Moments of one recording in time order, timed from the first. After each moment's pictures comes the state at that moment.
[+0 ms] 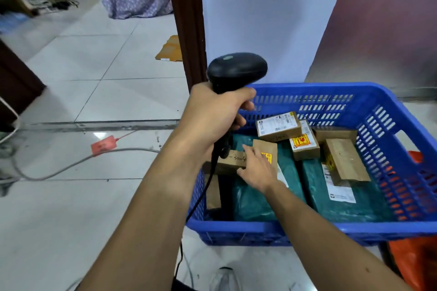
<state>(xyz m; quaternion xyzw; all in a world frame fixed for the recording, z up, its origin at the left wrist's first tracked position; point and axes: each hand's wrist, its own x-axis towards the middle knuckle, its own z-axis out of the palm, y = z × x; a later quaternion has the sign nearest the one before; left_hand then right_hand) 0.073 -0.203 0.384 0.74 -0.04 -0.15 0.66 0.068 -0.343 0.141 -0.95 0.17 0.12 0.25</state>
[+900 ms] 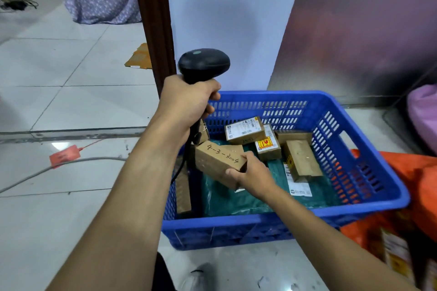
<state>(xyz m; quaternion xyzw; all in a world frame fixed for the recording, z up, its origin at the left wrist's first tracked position) 0.084 -0.224 0.387 0.73 -0.04 -0.10 0.67 -0.002 -0.386 0.192 -0.90 0.23 0.04 0.38</state>
